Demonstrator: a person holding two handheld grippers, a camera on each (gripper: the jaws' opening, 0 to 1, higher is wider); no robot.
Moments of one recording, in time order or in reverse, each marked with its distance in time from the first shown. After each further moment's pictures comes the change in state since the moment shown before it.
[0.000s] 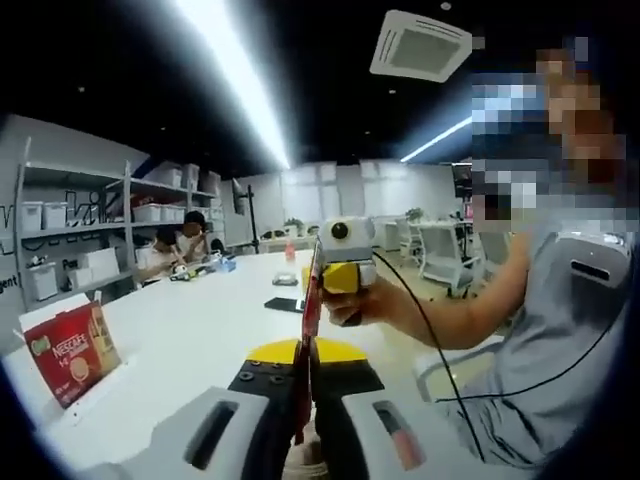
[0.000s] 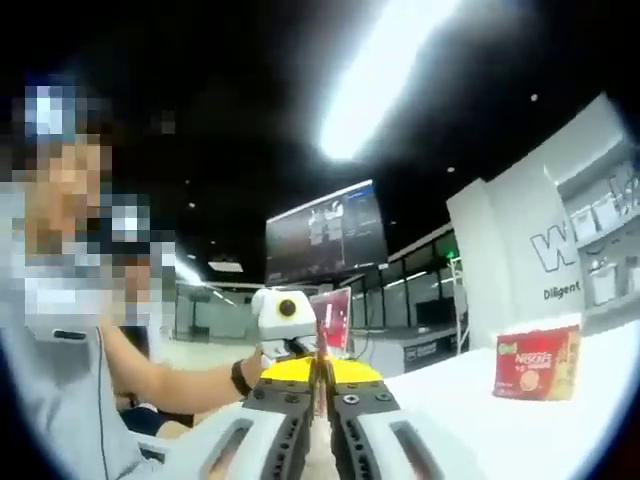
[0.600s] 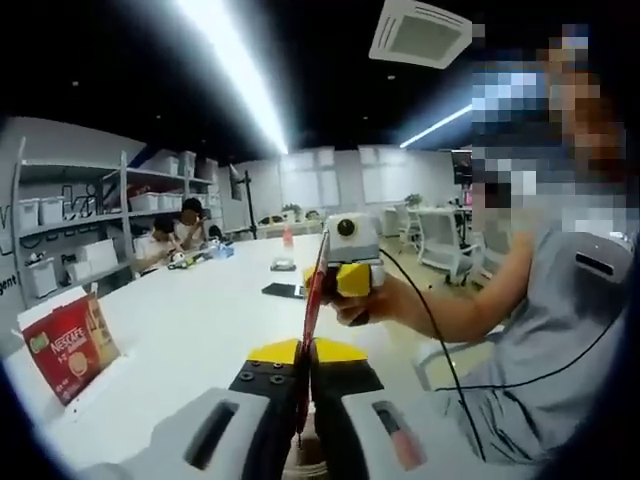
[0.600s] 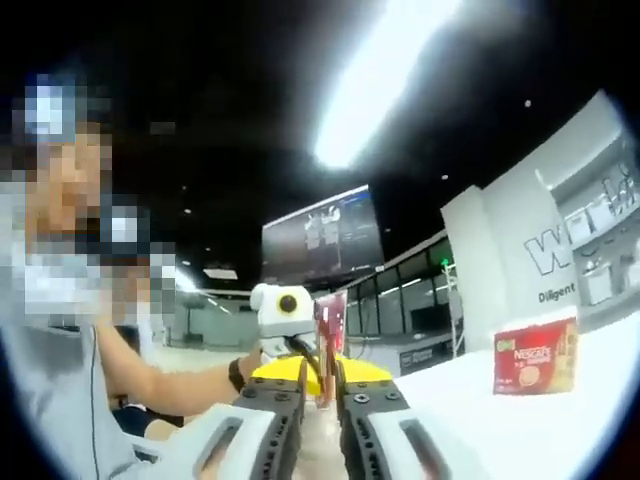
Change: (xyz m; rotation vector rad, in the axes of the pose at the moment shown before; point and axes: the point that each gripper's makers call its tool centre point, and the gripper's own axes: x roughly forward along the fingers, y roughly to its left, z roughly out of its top) left arm 0.006 -0.003 -0.011 0.007 0.053 -0.001; right arm -0.003 0.000 -0.017 0.001 -0.037 -0.037
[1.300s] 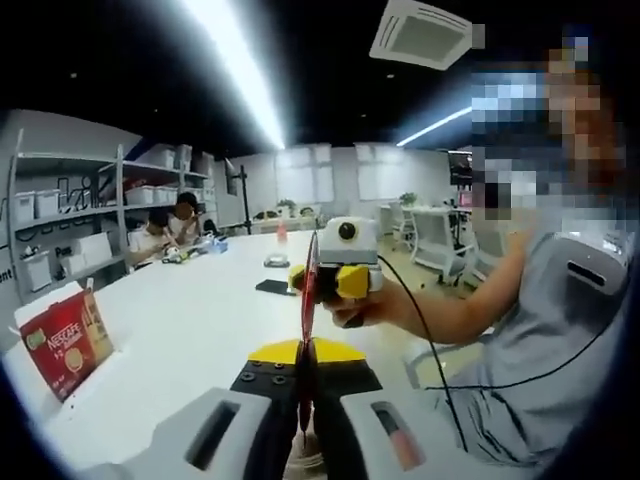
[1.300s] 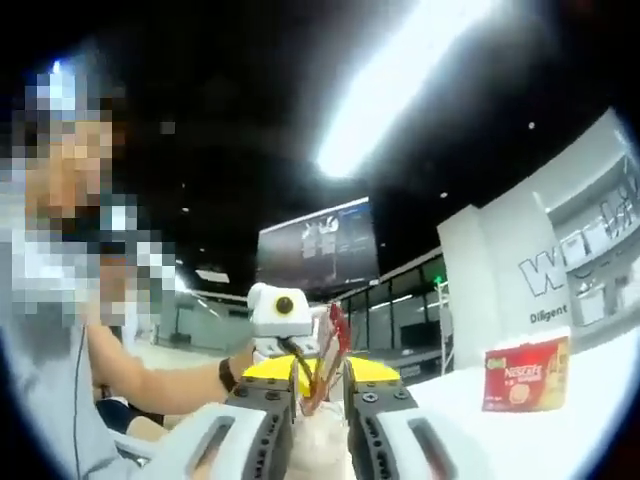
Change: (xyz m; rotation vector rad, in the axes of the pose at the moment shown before) left arm -0.008 -0.005 0.006 -0.029 0.026 -0.041; right arm 0.008 0.004 0.011 -0.062 -0.063 -0.032
